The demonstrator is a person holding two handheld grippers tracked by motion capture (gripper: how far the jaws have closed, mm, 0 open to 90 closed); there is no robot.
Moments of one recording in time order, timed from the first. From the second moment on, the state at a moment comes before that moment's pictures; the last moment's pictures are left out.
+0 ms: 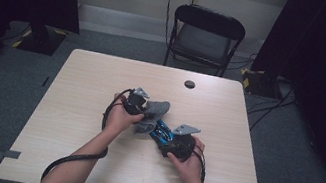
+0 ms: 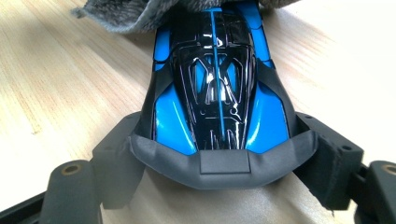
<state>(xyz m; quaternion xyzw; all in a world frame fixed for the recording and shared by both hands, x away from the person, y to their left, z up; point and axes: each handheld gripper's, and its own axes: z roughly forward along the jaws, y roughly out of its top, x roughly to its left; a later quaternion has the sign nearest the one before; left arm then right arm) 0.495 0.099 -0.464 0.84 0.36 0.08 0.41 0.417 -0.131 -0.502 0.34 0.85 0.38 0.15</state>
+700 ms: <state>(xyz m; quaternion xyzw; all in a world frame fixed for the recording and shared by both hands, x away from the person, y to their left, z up) 0.504 0.109 -0.473 0.83 0.38 0.09 0.40 0.417 -0.131 -0.502 0.34 0.85 0.38 0.15</state>
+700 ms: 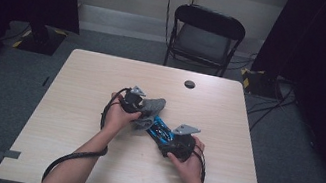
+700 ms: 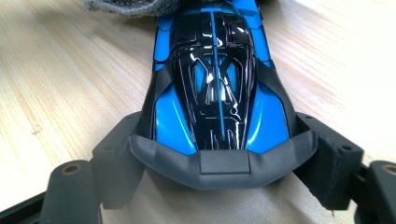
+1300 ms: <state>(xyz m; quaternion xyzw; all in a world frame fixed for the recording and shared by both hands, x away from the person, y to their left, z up) 0.469 0.083 -0.453 0.84 0.32 0.05 0.44 0.417 -0.131 -0.502 0.34 0.85 0.38 0.15</state>
